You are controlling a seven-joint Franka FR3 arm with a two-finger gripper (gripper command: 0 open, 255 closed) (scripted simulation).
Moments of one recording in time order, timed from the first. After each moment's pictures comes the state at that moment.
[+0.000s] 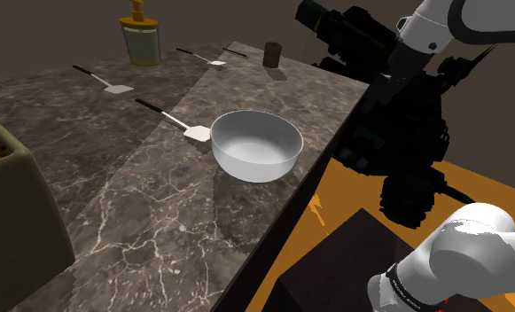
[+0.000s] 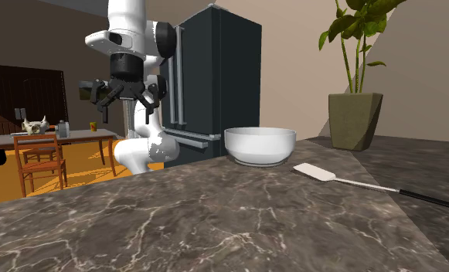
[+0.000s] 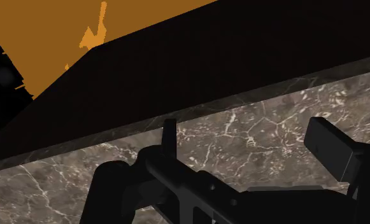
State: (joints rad) arm -0.01 -0.80 -0.06 -2.29 -0.09 1.67 -0.05
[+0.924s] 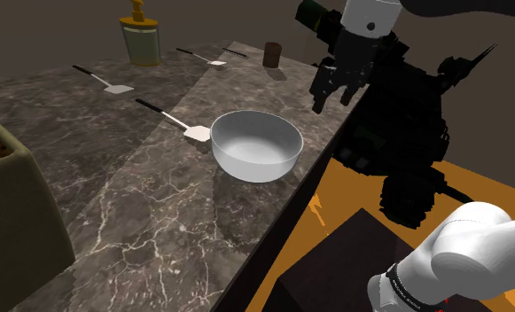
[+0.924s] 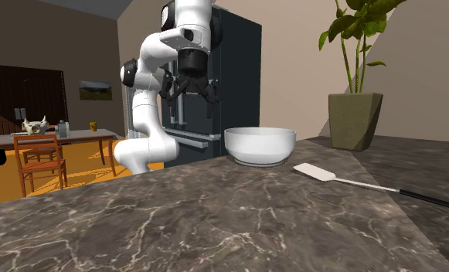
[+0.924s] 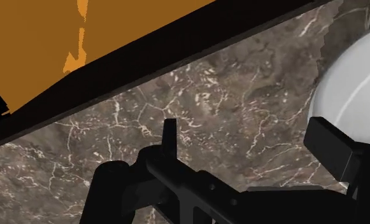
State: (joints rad) arm 0.03 -0.55 0.21 -2.05 0.03 1.56 0.31
